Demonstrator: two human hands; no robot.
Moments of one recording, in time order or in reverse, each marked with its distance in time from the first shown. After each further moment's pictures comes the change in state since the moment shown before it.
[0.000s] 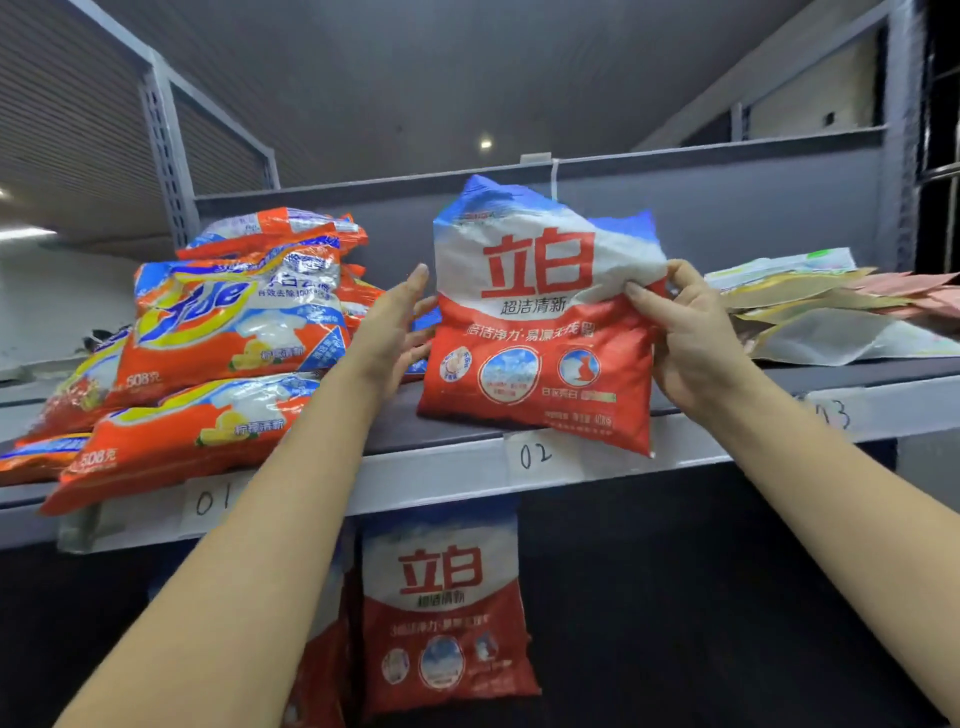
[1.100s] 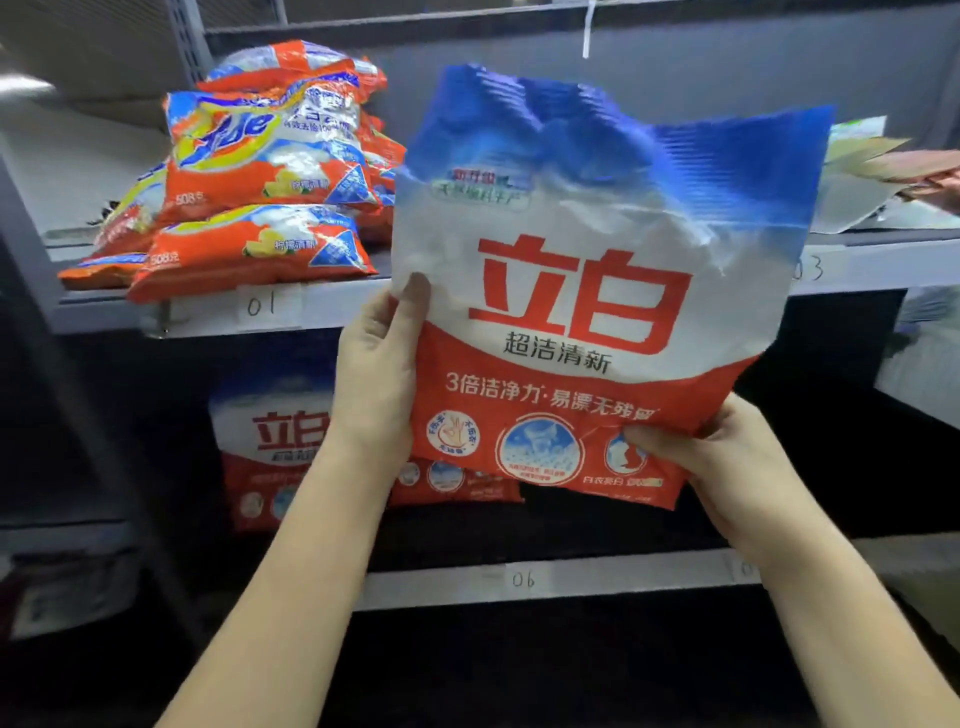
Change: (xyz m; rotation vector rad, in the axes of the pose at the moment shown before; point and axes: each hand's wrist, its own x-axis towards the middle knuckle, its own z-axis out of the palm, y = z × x) left_hand -0.204 -0.037 0.012 -0.241 0.183 0.131; right_hand -0.207 -0.003 -0.035 -0.251 -0.052 0.402
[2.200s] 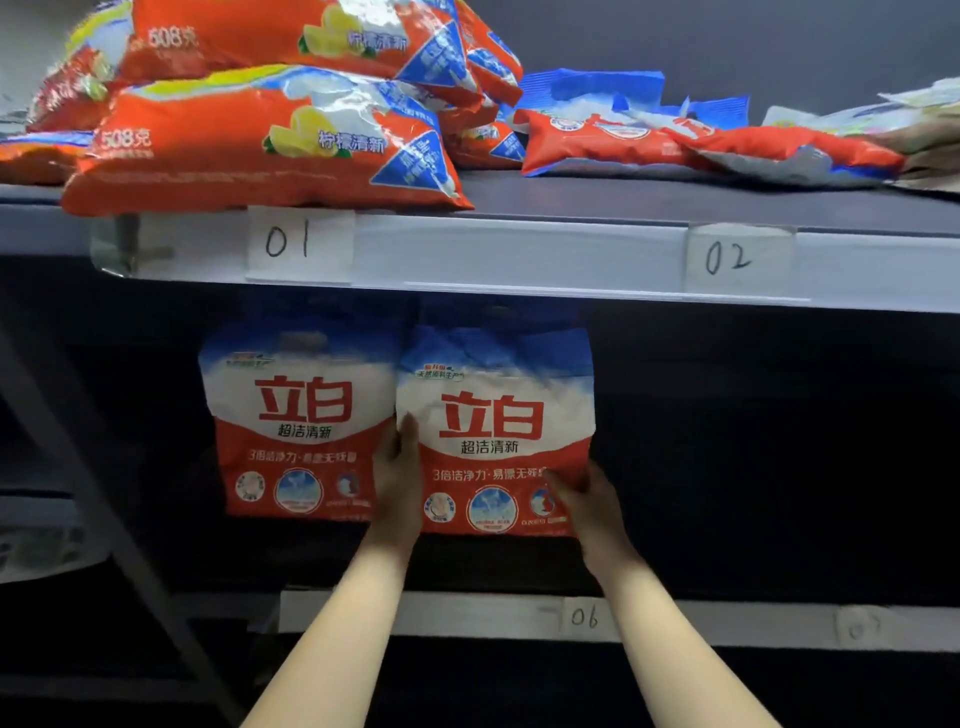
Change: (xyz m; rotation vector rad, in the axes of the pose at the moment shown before) left_hand 0.037 -0.223 -0.155 0.320 0.375 -0.424; right_hand 0.114 0.236 0.087 -0.145 0.152 0.475
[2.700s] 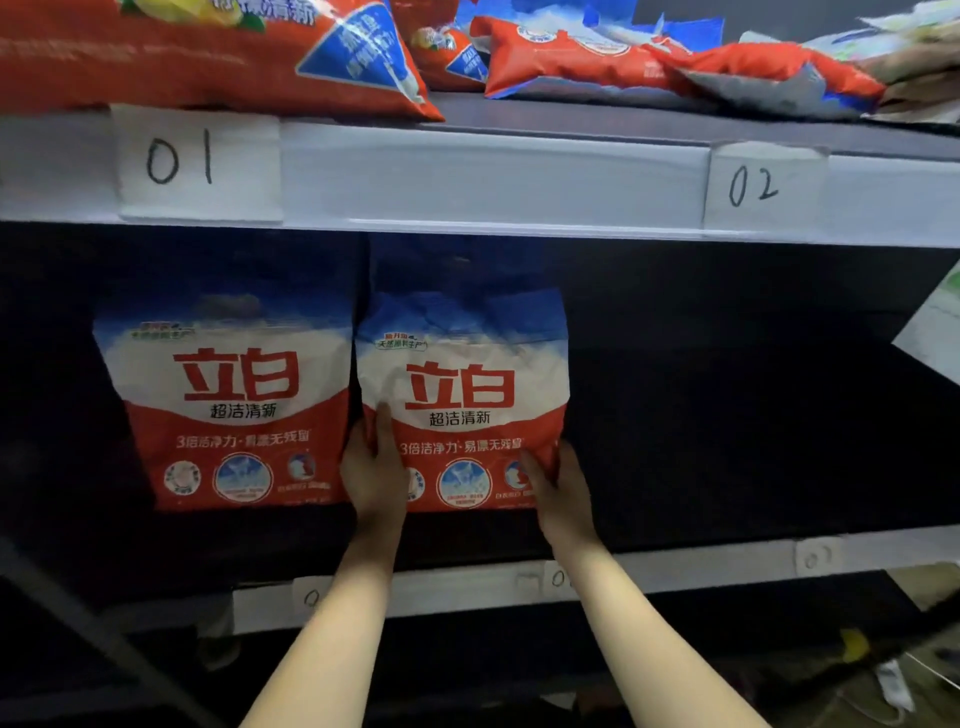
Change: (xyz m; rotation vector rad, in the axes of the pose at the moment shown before) left_hand 0.013 -0.042 0.011 0.189 0.107 0.079; right_hand -0.003 0.035 0.007 -0.087 0.107 -0.094
